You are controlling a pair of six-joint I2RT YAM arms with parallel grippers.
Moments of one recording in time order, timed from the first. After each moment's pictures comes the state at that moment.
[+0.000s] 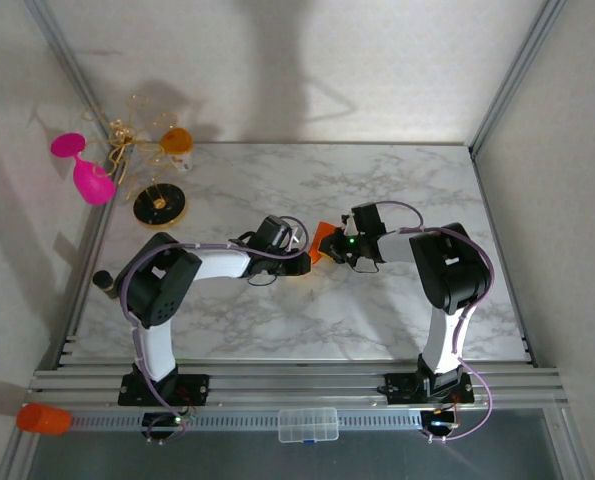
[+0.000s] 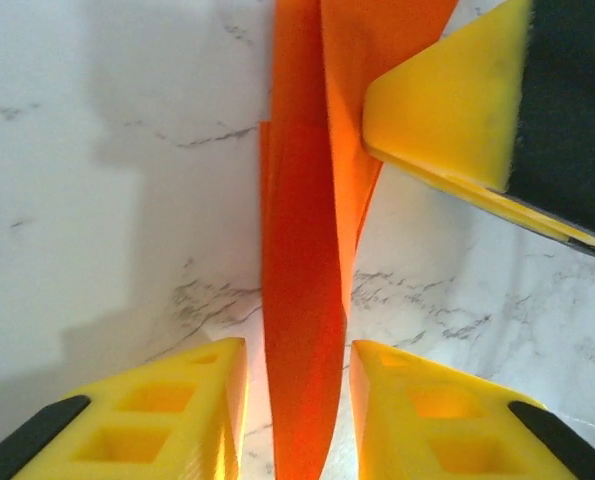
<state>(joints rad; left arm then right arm) -0.63 1.89 0.99 -0.01 0.33 -0.63 0.41 1.92 0.93 0.08 -0.58 0.82</state>
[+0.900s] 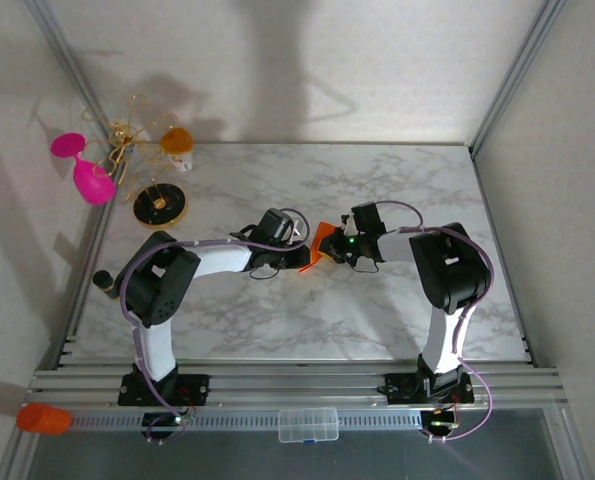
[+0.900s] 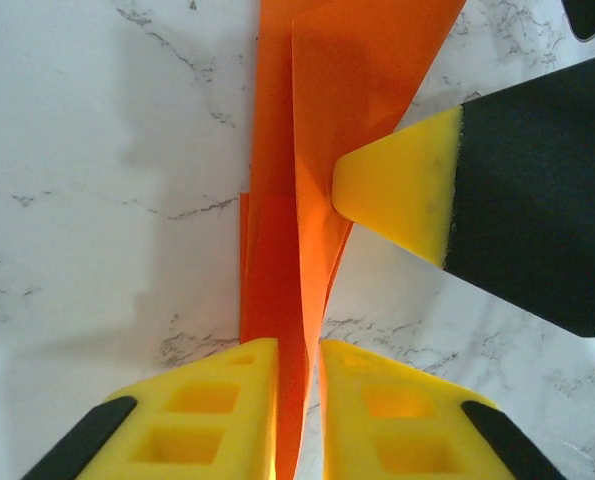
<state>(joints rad) -0.62 1.90 1.06 -0.04 0.32 -0.65 0.41 1.92 0.94 0.07 -0.58 0.82</state>
